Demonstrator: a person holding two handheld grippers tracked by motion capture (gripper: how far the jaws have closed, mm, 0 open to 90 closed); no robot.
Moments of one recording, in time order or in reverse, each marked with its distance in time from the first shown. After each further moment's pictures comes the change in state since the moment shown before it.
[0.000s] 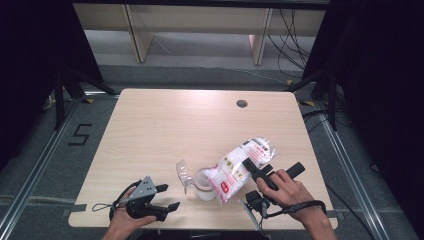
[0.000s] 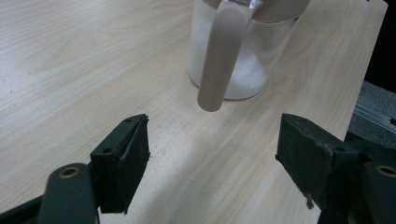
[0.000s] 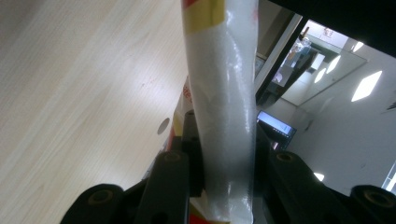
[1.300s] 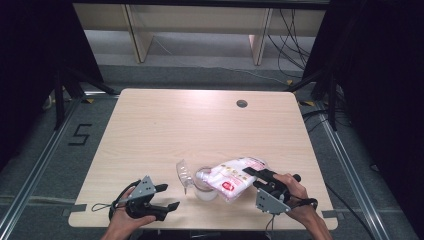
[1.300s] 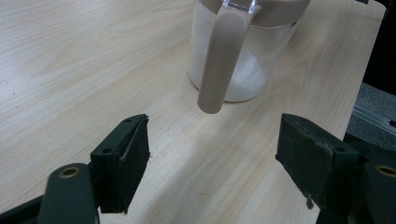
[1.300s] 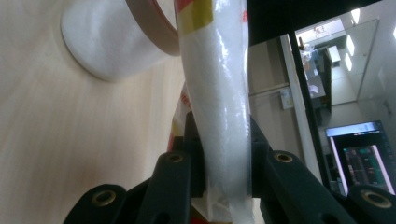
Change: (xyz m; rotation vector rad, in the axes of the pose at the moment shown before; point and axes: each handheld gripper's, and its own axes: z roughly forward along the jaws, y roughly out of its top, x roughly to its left) left arm 0.002 0.001 -0.002 -0.003 -0.004 0.024; right arm 0.050 -0.028 0.019 -0.393 0.047 0.688
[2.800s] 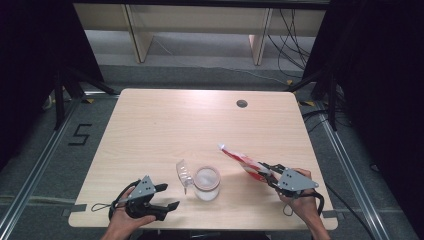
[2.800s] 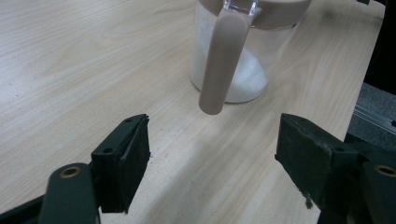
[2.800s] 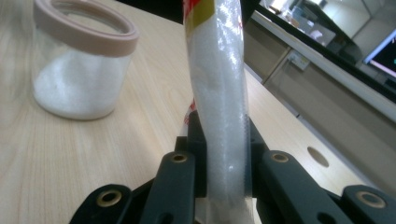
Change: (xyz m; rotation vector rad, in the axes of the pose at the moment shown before) left arm -0.001 0.000 -0.001 0.004 0.008 -0.017; right arm 0.010 -0.063 -0.003 -0.146 -0.033 0.689
